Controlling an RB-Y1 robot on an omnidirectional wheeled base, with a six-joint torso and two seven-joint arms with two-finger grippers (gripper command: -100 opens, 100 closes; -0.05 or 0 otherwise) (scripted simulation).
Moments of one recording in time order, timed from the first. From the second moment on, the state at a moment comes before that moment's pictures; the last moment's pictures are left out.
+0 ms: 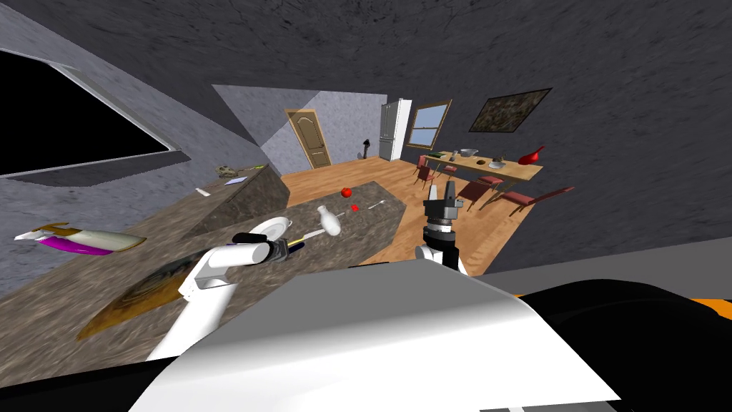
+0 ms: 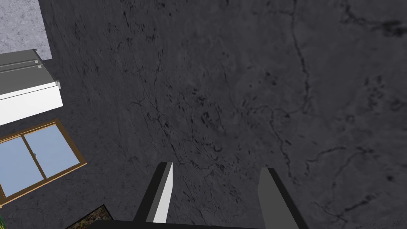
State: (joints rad) left arm 0.26 0.69 0.28 -2.01 0.55 1.42 0.40; right arm 0.51 0.01 -0.02 -2.25 -0.07 -0.63 -0.15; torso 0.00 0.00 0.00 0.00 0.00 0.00
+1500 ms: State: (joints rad) left arm 0.24 0.67 0.26 -1.92 0.54 1.39 0.39; right arm 0.51 0.01 -0.02 -2.25 -0.07 -0.63 -0.15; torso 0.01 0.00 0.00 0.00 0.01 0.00
